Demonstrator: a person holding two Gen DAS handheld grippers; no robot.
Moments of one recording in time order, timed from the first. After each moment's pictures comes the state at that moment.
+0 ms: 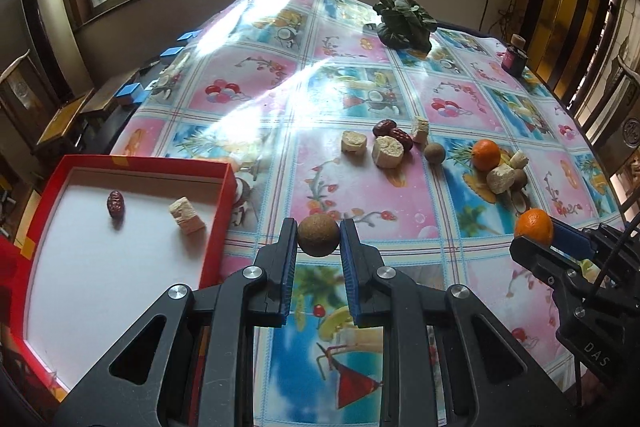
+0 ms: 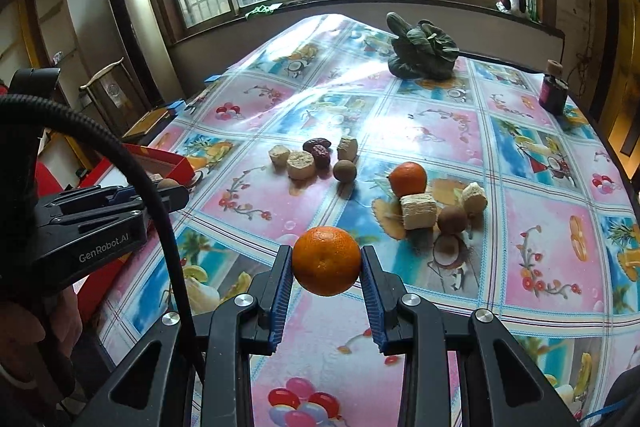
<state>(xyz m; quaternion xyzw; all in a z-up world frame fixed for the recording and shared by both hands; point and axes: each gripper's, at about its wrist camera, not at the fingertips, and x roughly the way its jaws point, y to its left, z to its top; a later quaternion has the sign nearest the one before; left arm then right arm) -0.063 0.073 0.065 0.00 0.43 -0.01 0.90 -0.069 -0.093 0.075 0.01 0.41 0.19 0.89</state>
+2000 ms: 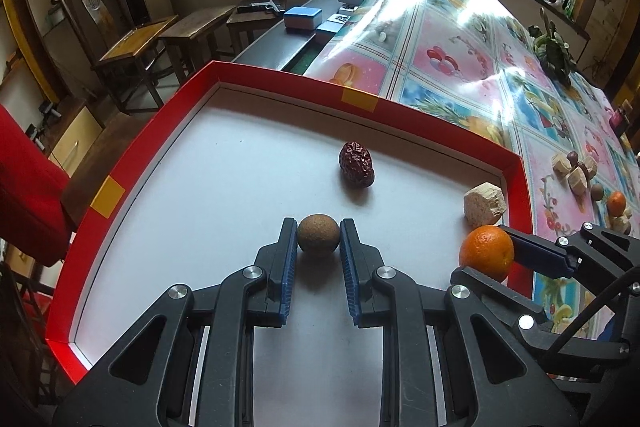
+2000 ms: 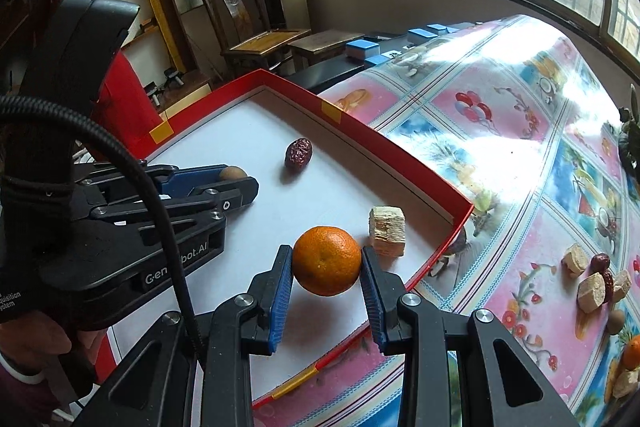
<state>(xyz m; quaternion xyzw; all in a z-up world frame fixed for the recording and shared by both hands) -0.064 0.262 0.029 -0.08 0.47 0.13 0.87 -0.028 0.160 0.050 -0.11 0.44 0.39 0.80</state>
